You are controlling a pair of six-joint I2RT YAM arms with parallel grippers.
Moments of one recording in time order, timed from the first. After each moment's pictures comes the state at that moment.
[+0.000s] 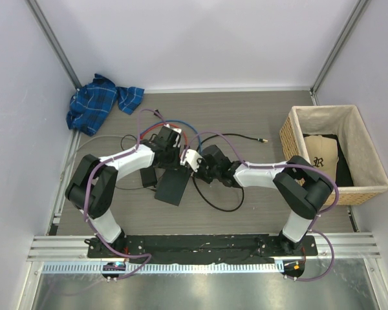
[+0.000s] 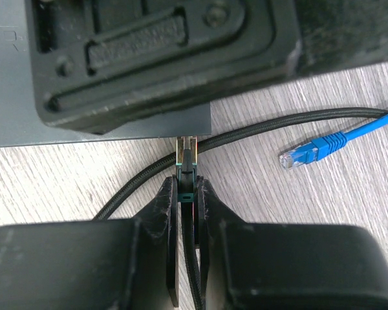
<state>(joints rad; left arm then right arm) -0.56 1.71 1.04 -0.37 0.04 -0.35 0.82 1.73 0.87 0.14 -0.14 -0.40</state>
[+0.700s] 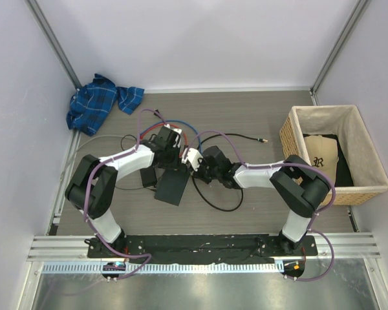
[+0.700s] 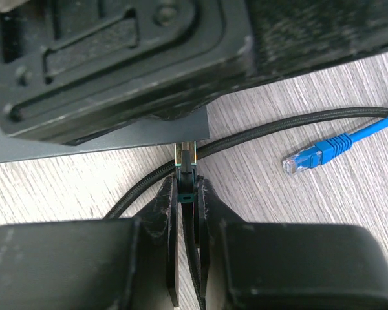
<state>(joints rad) -0.56 1.71 1.04 -0.37 0.06 -0.34 0.82 1.74 0.83 0.25 -0.15 -0.33</state>
